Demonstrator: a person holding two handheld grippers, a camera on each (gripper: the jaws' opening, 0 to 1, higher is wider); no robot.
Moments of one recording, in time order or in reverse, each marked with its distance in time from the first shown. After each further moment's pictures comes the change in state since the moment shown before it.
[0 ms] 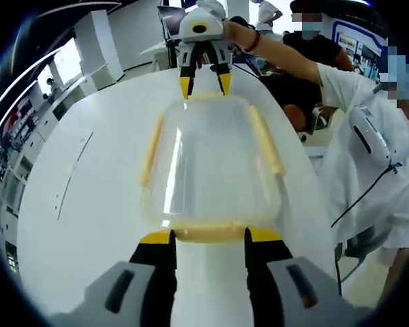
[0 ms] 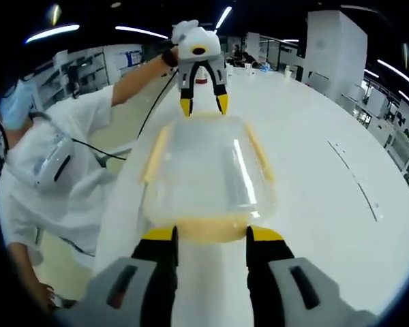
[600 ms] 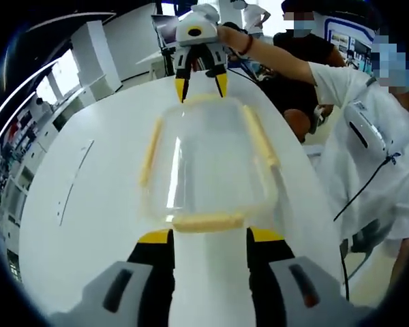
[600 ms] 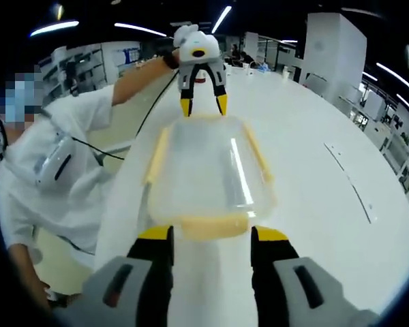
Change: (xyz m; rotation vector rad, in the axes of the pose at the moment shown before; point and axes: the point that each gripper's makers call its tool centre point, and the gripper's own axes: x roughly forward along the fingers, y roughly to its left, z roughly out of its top) left arm -0.008 0.003 -0.009 0.043 -0.079 0.010; right arm -0.010 0.002 0.006 -0.031 0.019 -0.037
